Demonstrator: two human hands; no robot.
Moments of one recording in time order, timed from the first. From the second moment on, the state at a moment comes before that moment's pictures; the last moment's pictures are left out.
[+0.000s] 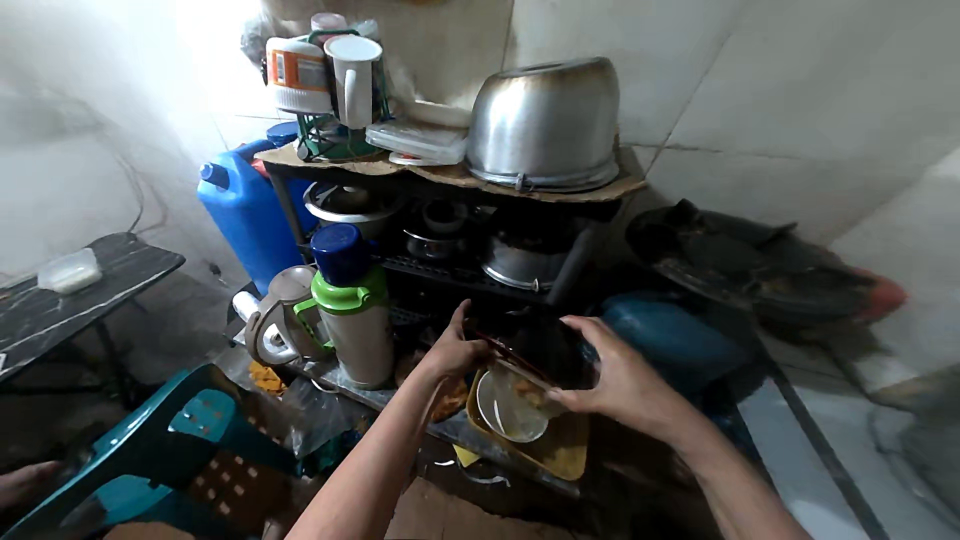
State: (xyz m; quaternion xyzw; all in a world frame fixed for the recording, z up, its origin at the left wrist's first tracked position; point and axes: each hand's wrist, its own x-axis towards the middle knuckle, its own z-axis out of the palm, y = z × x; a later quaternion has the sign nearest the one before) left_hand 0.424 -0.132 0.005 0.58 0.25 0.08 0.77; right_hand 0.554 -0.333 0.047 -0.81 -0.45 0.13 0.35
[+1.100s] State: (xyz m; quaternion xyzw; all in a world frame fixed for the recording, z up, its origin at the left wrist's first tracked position) left_hand 0.409 -0.132 -0.005 0.66 0.26 0.05 0.70; right_hand 0.564 -0.334 0.019 -0.73 -0.34 0.23 0.55
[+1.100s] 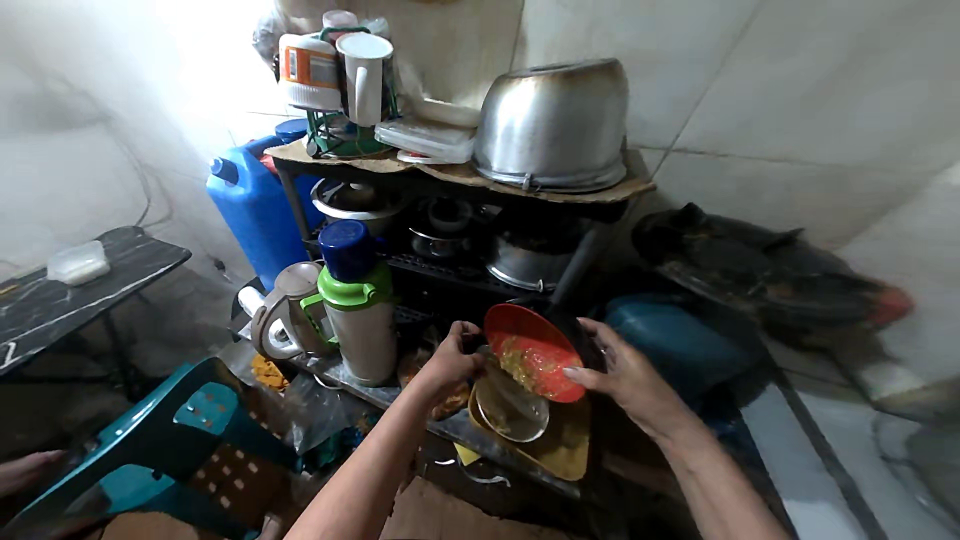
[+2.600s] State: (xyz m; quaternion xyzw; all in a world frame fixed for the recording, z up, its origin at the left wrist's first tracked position) left_hand 0.388 -0.194 -0.055 0.64 0.29 0.22 0.67; right_hand 0.540 -0.327 -0.004 -0.78 -0.33 0.17 0.50
